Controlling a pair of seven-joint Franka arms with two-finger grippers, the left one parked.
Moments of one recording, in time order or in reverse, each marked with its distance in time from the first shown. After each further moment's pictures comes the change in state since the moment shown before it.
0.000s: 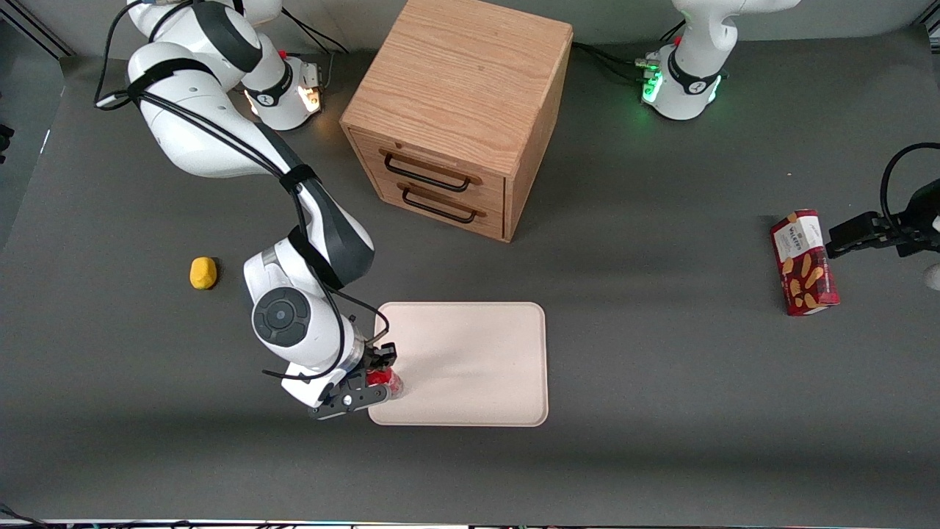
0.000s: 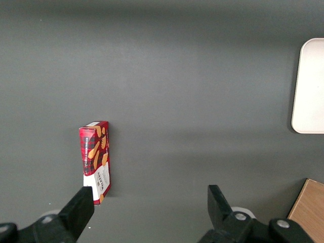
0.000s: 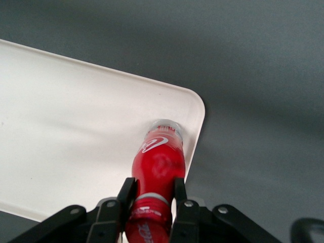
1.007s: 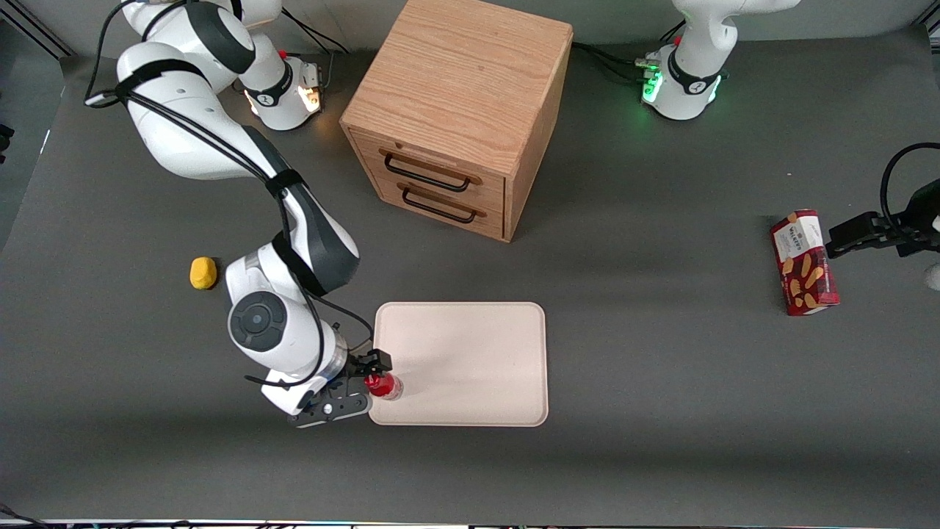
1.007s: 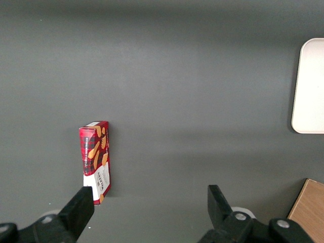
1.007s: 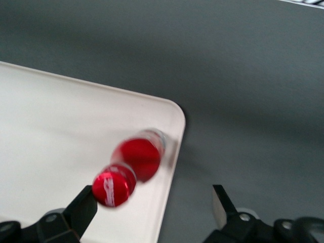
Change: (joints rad) arm -0.041 -0.042 -0.001 -0.006 0.002 -0.025 0.002
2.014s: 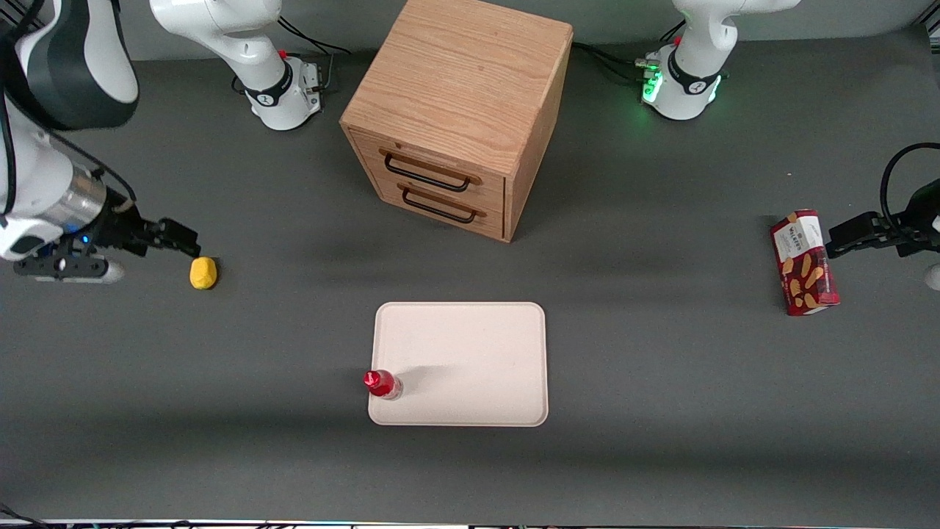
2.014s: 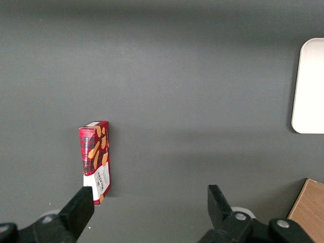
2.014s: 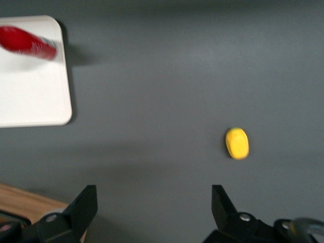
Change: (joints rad) arm -0.064 -0.922 -0.405 -0.816 0.293 -0.166 -0.150
